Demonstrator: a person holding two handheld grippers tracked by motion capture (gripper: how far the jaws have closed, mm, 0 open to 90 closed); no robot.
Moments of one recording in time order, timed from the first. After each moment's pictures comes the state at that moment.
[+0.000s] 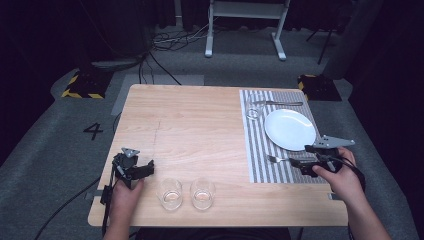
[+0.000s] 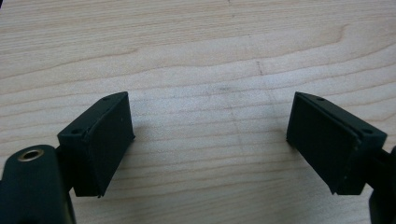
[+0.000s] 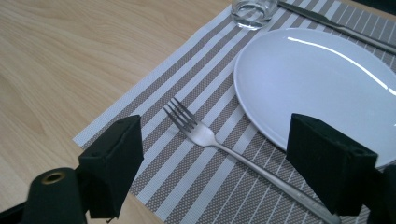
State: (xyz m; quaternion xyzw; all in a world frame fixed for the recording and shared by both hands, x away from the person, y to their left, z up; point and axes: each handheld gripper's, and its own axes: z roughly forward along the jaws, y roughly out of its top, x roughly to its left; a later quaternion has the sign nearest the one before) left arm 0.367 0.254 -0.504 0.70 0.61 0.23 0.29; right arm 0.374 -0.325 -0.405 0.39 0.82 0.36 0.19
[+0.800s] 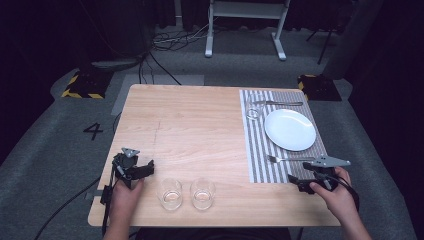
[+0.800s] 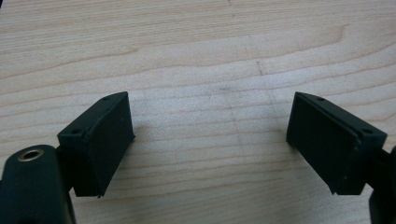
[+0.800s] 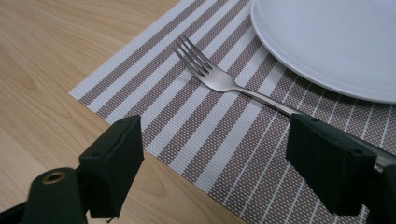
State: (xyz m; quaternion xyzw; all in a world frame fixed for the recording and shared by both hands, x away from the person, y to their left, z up) left arm 0.367 0.254 -0.504 0.70 0.61 0.23 0.29; right arm 0.346 -0.332 -0.458 0.42 0.81 0.36 0.18
